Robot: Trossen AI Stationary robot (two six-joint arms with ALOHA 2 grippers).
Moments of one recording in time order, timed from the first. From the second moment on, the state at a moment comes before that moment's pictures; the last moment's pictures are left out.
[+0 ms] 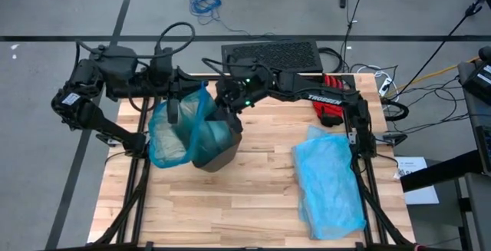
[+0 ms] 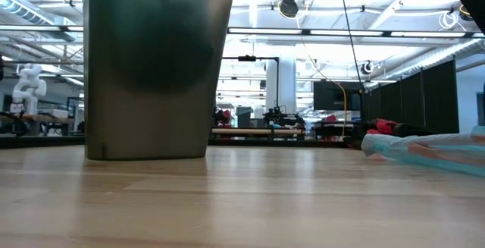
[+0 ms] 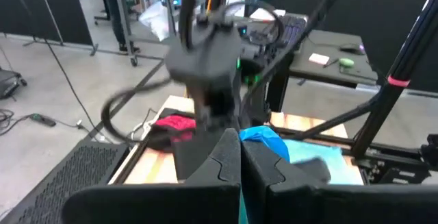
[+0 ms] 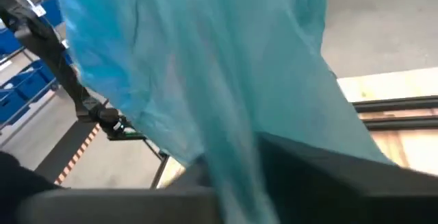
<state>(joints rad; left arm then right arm) -0.06 1.33 2.10 -1.00 -0.23 -0.09 -0.14 2.02 2.23 -0.56 -0.48 0.19</state>
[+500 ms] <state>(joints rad) -0.06 1.25 2.10 -0.93 -0.24 -0.07 -0.14 2.05 2.23 -0.69 -0.37 0.15</state>
